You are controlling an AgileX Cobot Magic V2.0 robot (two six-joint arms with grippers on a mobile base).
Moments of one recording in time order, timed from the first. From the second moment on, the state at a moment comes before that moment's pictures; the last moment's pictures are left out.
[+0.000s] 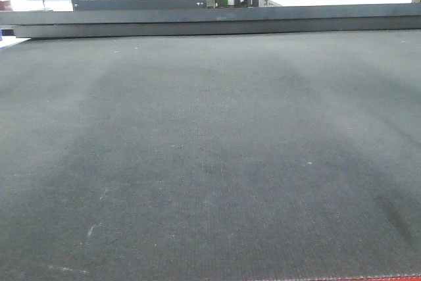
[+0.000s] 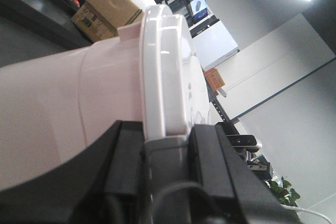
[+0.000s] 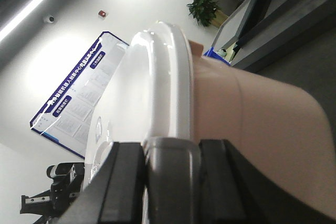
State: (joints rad) left arm 0.00 1.66 -1.51 -1.77 1.04 0.79; right arm -0.18 1.59 -1.38 1.79 1.00 -0.81
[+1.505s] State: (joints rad) left arm -0.01 1.63 -1.52 -1.76 1.03 0.78; right arm -0.18 1.52 -1.38 1.79 0.89 -0.81
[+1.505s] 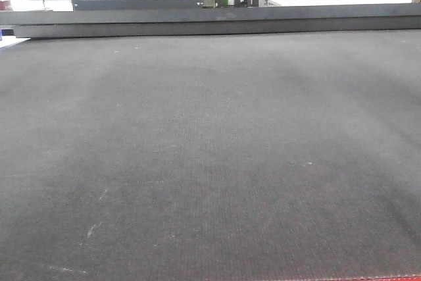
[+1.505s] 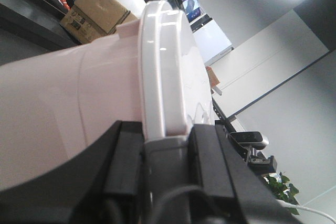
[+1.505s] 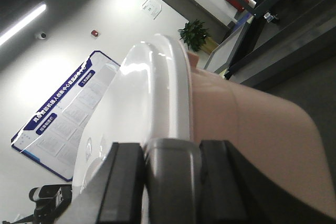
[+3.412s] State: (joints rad) left arm -0.03 1.63 -1.52 -1.74 1.06 0.76; right arm -0.16 1.52 -1.38 1.78 0.72 -0.81
